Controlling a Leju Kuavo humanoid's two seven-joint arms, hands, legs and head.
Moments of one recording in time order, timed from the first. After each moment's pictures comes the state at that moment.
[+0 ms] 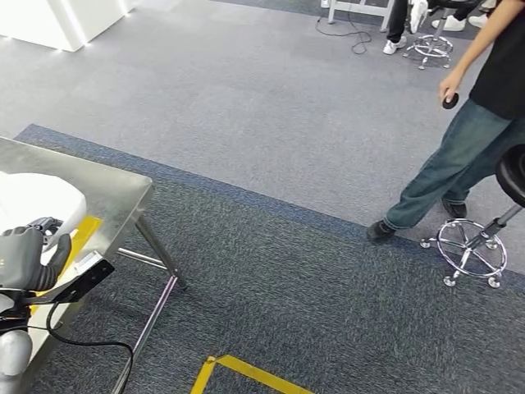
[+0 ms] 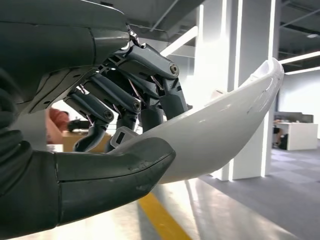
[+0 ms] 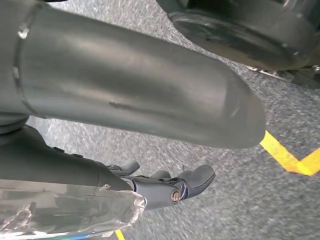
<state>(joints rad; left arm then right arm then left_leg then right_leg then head) 0.03 0.19 -0.12 -1.76 -1.01 0.01 0.01 0.47 0.36 -0.40 -1.13 0.90 0.15 0.24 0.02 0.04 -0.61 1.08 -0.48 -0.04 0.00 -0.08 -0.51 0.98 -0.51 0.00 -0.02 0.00</state>
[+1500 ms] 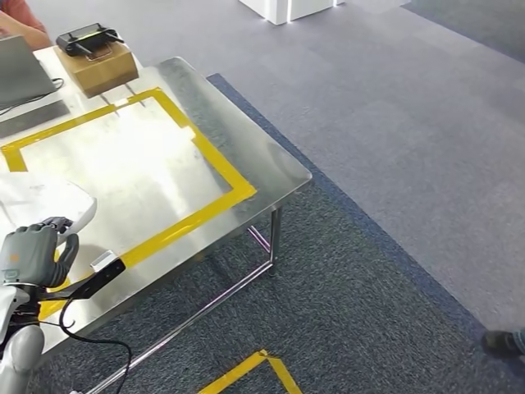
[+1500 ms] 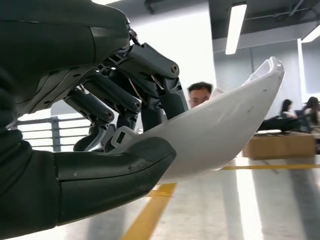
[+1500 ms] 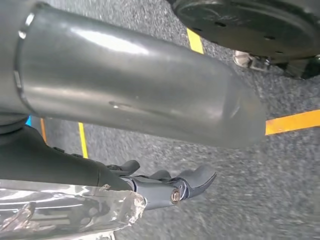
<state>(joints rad) 0.02 0.22 -0.17 -1.72 -1.16 0.02 0.08 0.46 0.36 -0.43 -1.12 0.89 0.14 0.22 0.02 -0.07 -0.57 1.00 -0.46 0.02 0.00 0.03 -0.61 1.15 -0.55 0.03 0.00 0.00</state>
